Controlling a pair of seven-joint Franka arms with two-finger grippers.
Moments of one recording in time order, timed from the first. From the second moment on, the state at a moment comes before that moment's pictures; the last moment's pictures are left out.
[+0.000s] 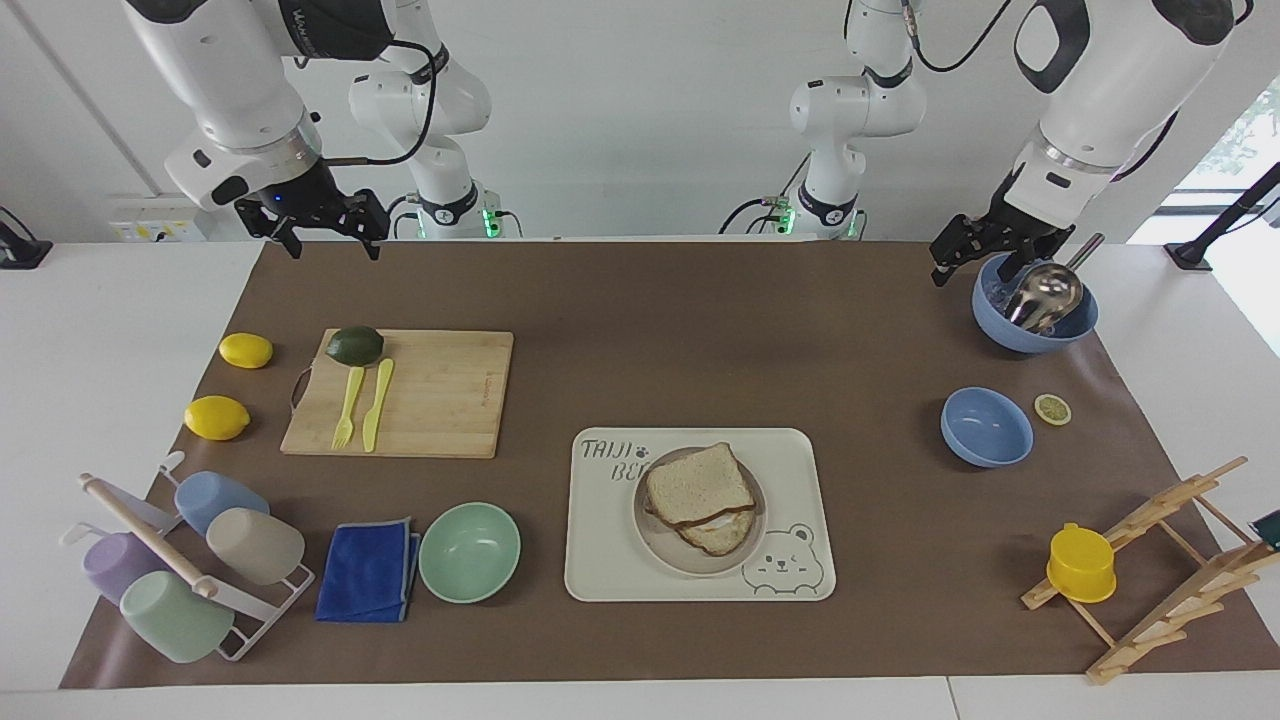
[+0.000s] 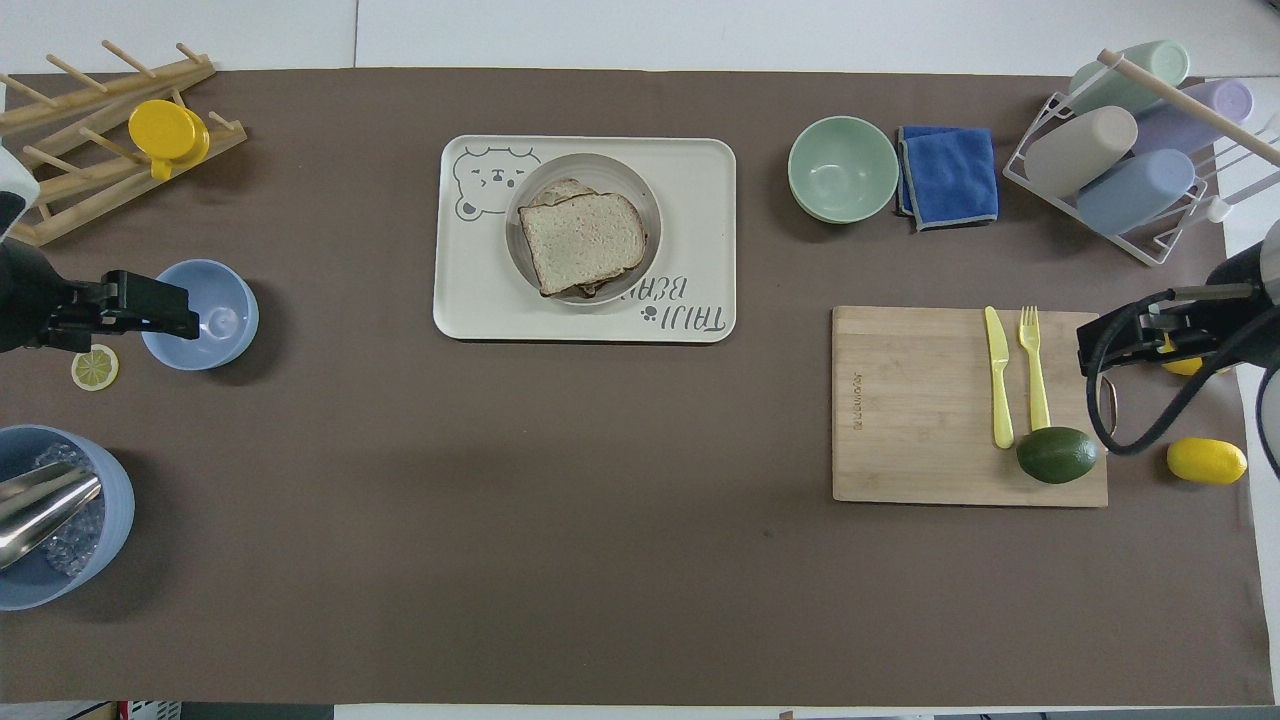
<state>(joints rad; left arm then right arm) -0.06 -0.06 -0.03 -1.71 -0.06 1.62 -0.10 -0.01 -0.03 0.06 -1.60 -0.04 1.42 0.05</state>
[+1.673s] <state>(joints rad) -0.04 -0.04 -0.06 -1.65 -0.02 1.51 -0.08 -0.01 -0.03 0.06 -1.60 -0.04 1.42 0.05</state>
